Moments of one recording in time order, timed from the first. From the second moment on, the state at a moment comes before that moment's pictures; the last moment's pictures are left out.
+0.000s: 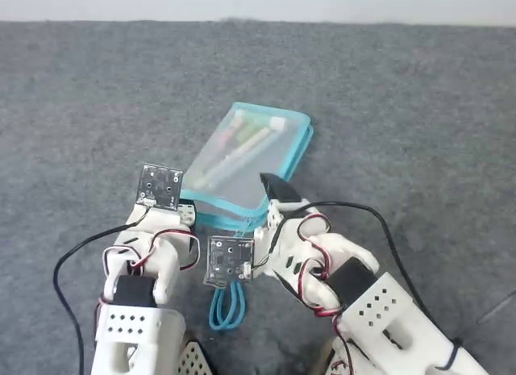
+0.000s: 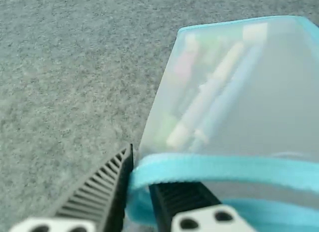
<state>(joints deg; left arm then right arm) -3.3 -79.1 89.1 40.3 -2.3 -45.5 -57.4 64.0 45.6 52.5</state>
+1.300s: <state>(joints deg) -3.3 -79.3 85.1 40.6 -4.5 -24.4 -29.8 57.4 25.1 19.2</state>
